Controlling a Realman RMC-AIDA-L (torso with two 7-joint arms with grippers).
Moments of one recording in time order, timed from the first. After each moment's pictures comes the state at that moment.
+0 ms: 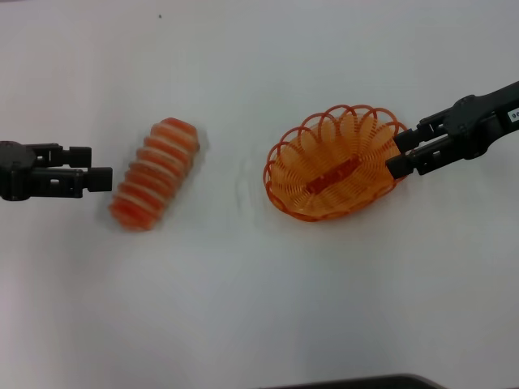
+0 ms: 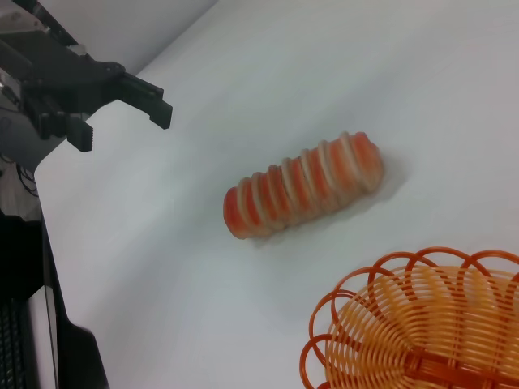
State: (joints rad) left arm -0.48 -1.97 0.74 0.88 2.05 1.85 -1.96; right arm 0.61 1.93 -0.77 -0.88 -2.28 -1.86 1.98
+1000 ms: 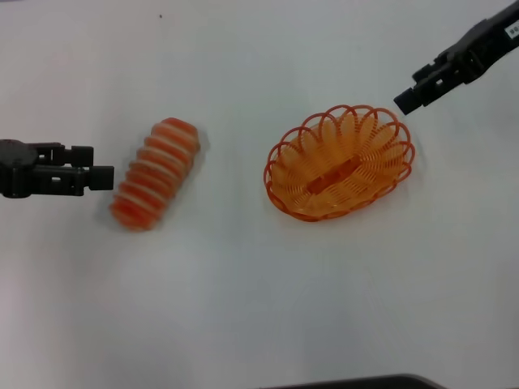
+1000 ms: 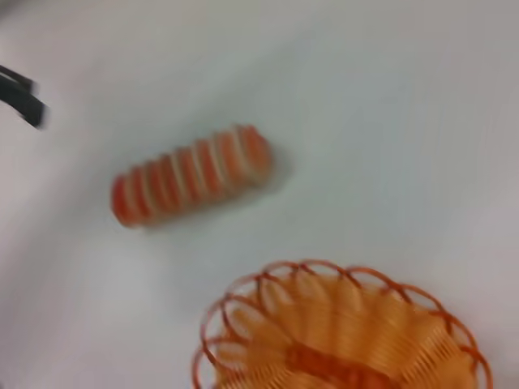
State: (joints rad) left arm -0.49 -1.96 0.75 0.88 2.05 1.86 -1.98; right arm 0.82 1.92 -0.77 -1.05 -2.54 -1.92 2.24
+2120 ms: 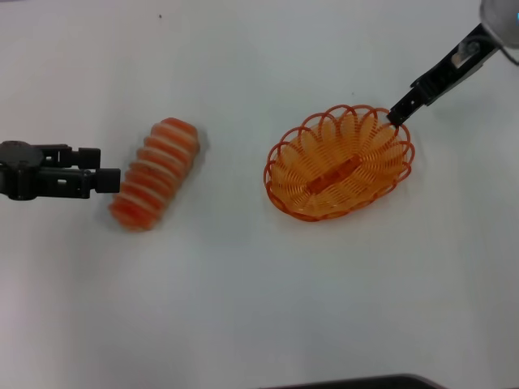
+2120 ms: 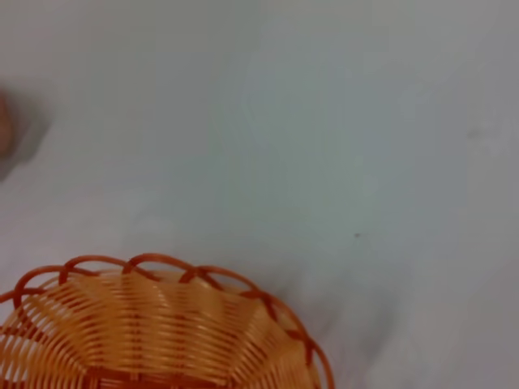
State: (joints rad) left arm -0.49 -1.97 0.75 0.88 2.05 1.87 -1.98; right arm 0.88 2.02 -0.90 -0.88 -2.84 -1.54 2.46
